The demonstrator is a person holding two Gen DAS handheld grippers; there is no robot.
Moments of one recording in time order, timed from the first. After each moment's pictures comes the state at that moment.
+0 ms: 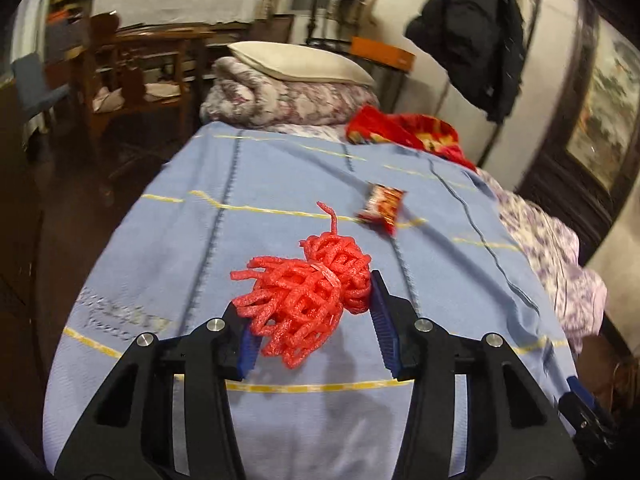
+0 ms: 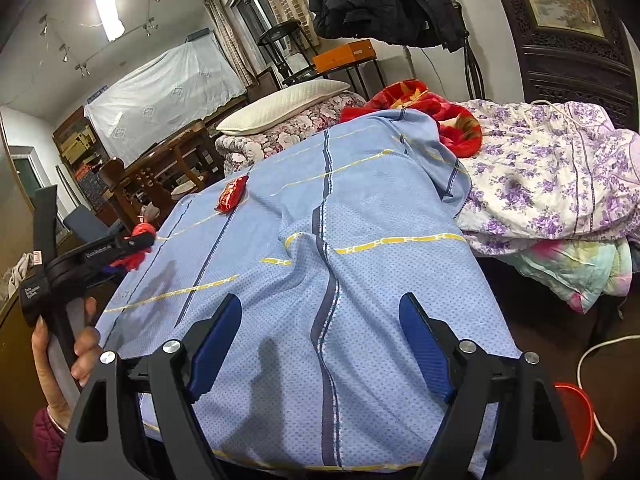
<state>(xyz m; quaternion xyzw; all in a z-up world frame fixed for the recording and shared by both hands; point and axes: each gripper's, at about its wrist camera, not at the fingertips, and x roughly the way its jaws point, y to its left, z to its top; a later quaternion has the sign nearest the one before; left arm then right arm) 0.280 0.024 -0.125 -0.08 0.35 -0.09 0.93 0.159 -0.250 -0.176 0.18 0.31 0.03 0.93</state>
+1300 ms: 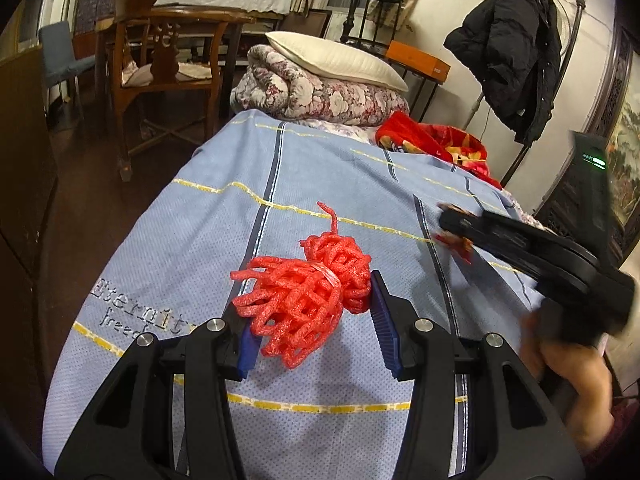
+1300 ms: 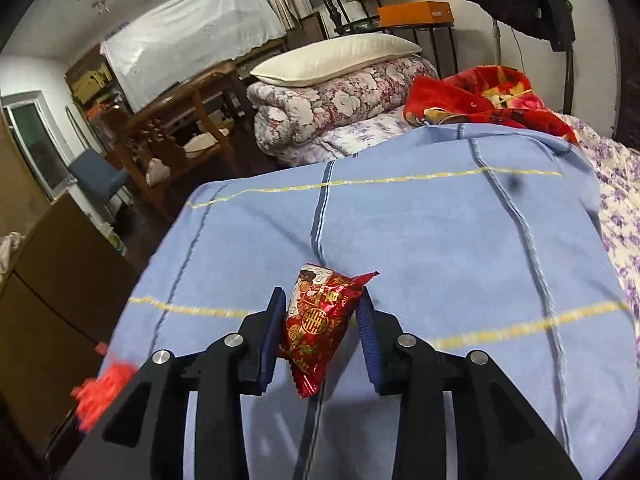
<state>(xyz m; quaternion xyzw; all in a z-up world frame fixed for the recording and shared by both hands) 0.289 0.053 -0.133 -0.11 0.35 -0.05 0.93 0.397 -0.137 -0.151 0.13 0.39 0.10 0.91</state>
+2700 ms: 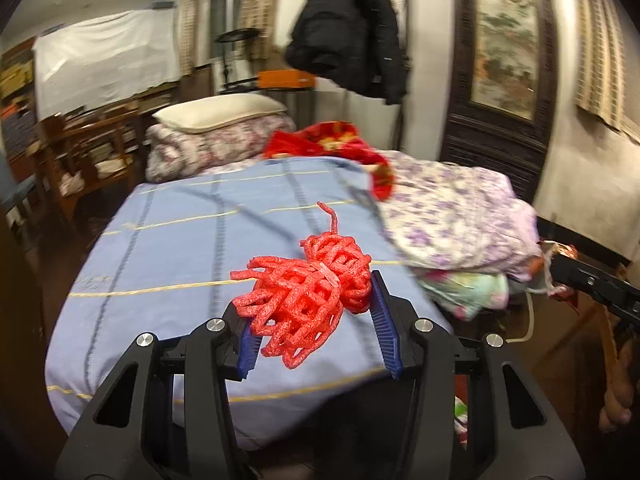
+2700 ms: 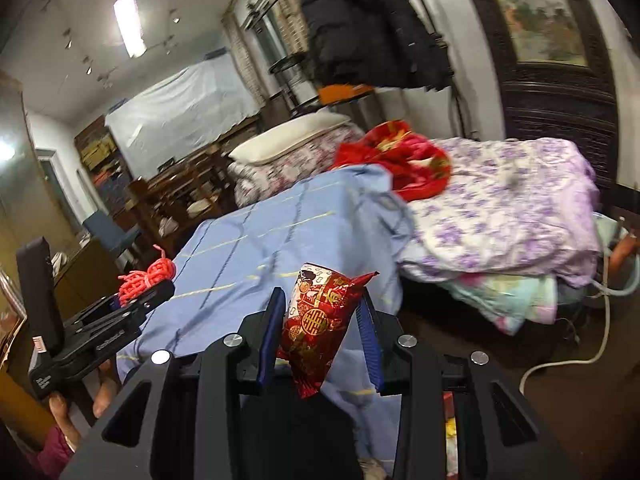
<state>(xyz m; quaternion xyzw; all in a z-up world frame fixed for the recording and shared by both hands) 0.082 -0.144 -0.061 0.05 0.28 -0.19 0.94 0.011 -0.381 -0.086 0.18 0.26 0.04 0.95</state>
